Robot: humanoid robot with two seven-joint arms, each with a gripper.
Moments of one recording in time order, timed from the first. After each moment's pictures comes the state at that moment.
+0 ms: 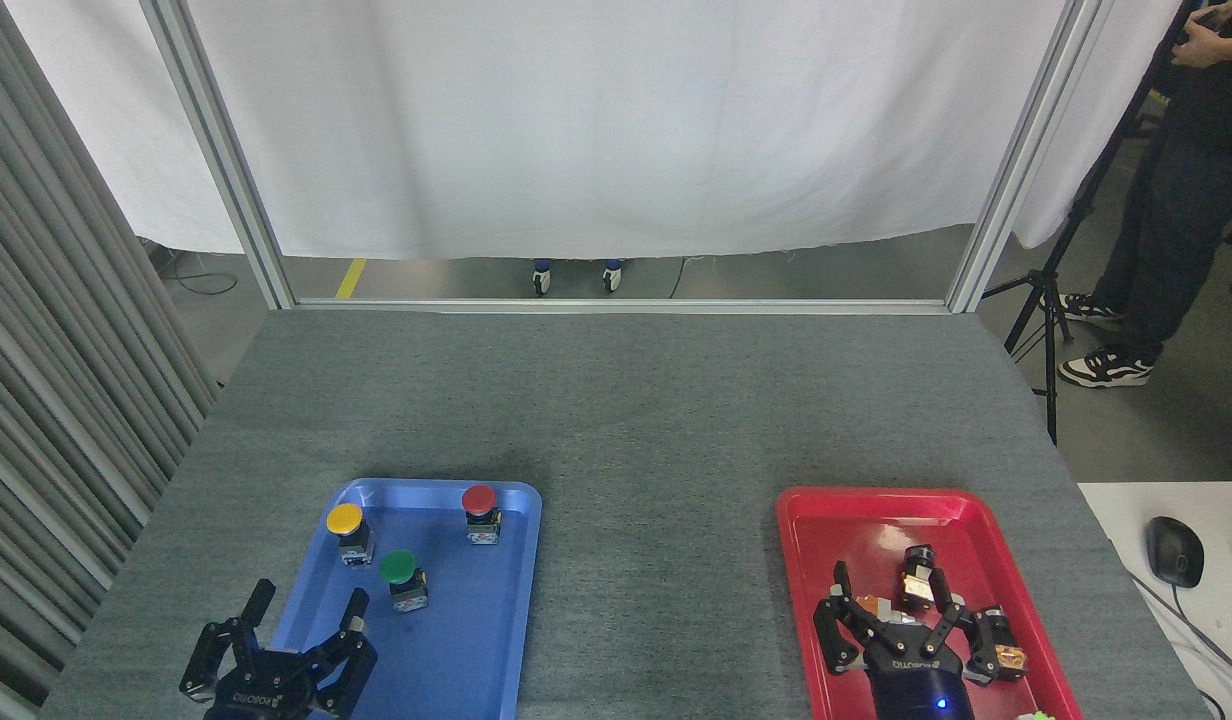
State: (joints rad) left arm 0.16 0.16 0.08 -1.58 -1.31 -0.23 0.24; right arm 0.09 0.07 -0.06 -1.53 1.52 0.00 -0.08
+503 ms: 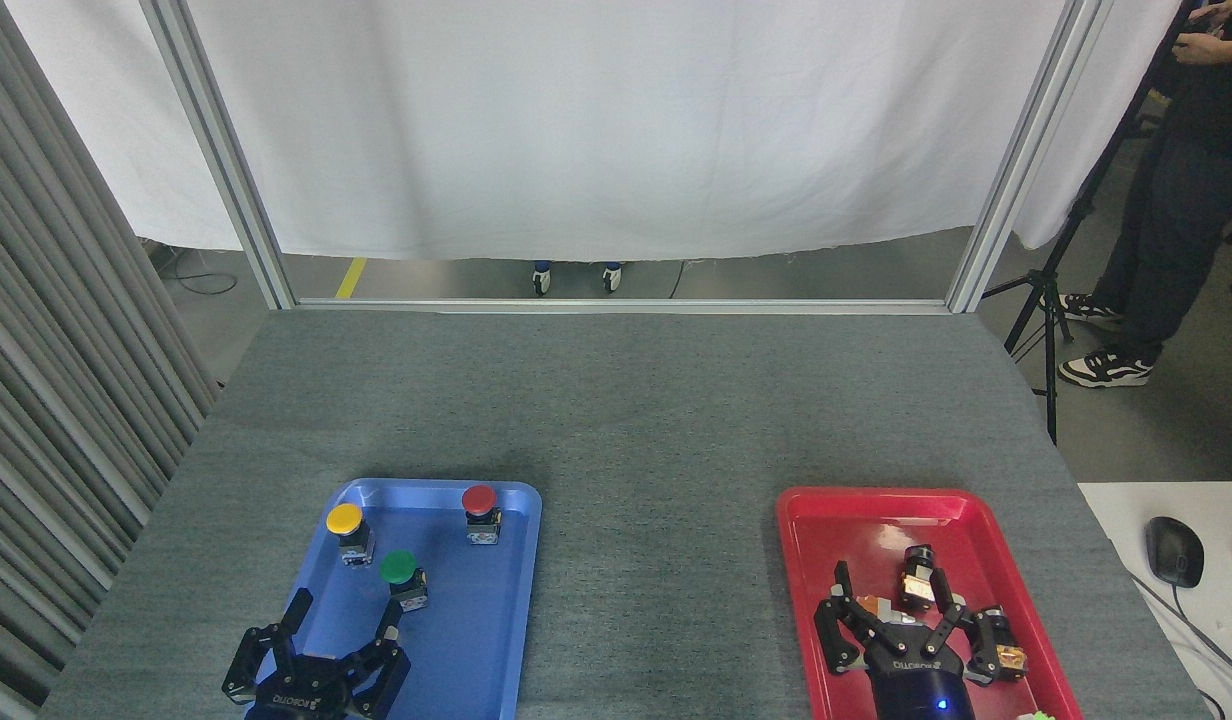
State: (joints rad) left arm 0.11 0.15 0.00 -1.48 -1.34 -0.19 0.24; right arm 0.09 0.07 -0.06 -1.53 1.52 0.00 -0.08
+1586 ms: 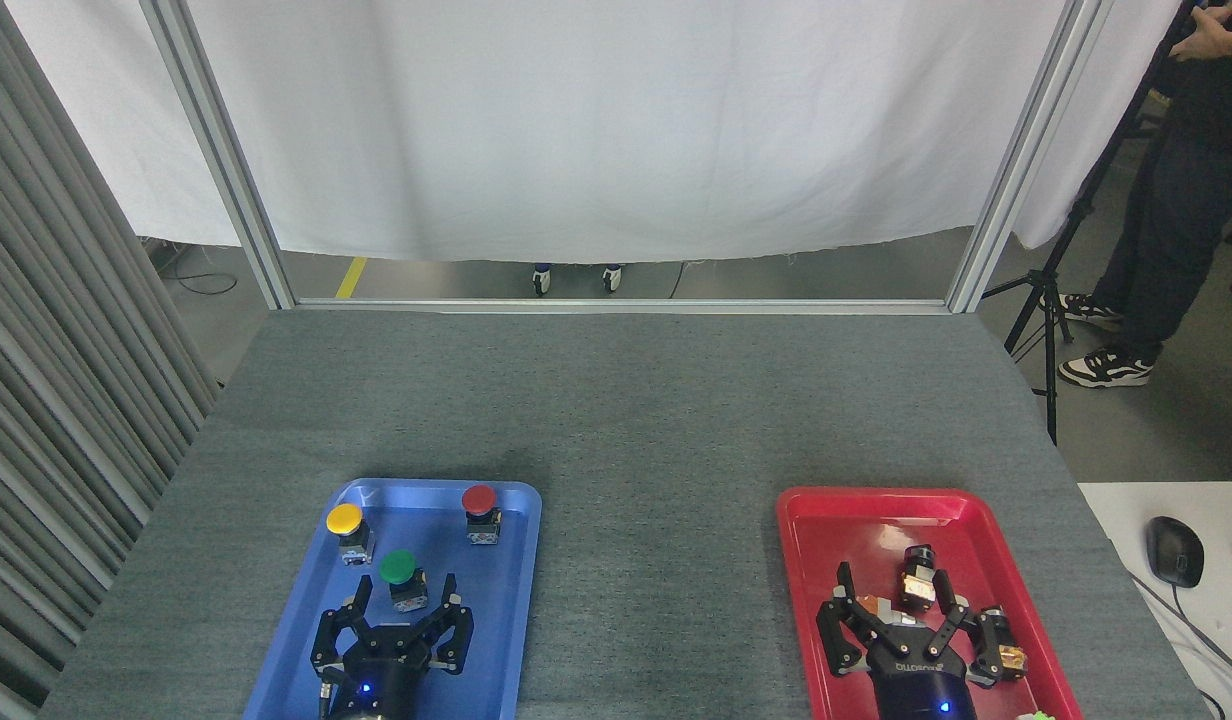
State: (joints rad) left arm -0.12 0.03 -0.13 -1.13 -1.42 0.12 0.25; right arm 0.10 0.07 -0.06 -1.54 1.52 0.00 -0.08
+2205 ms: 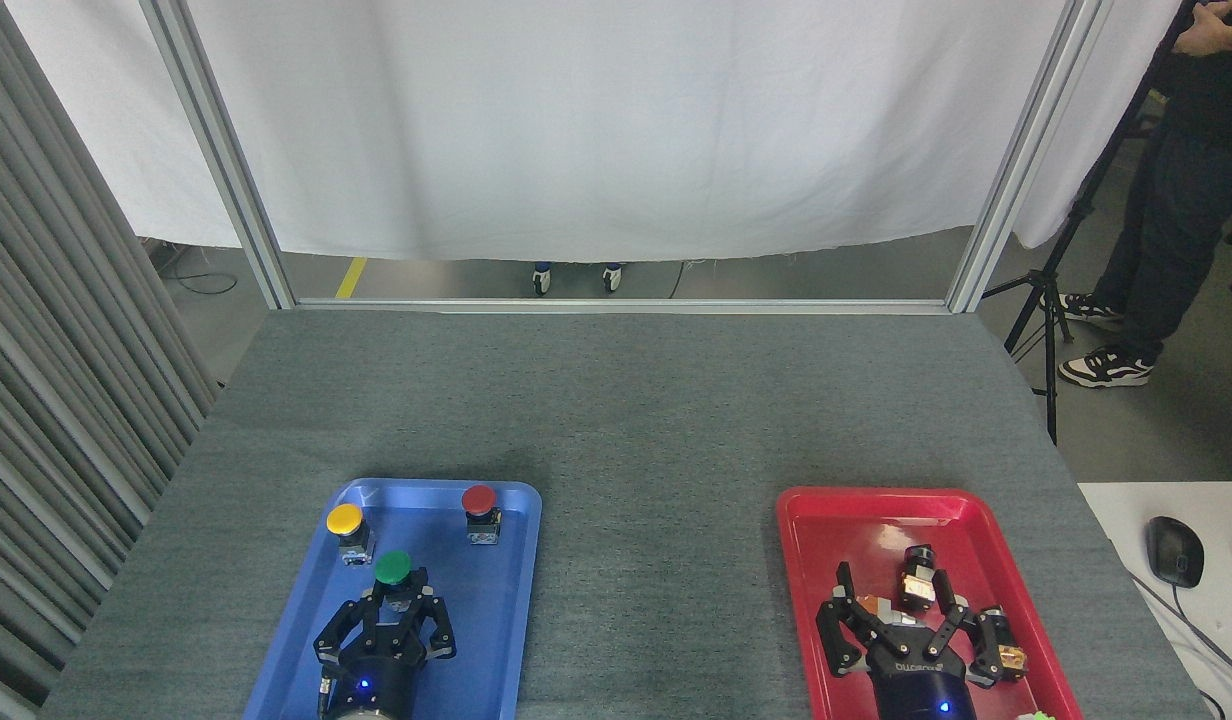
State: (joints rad) left arm -0.16 0.03 -0.13 -1.03 -1.42 0.16 0.28; right arm 0.10 0.07 -0.06 -1.54 1.52 0.00 -0.08
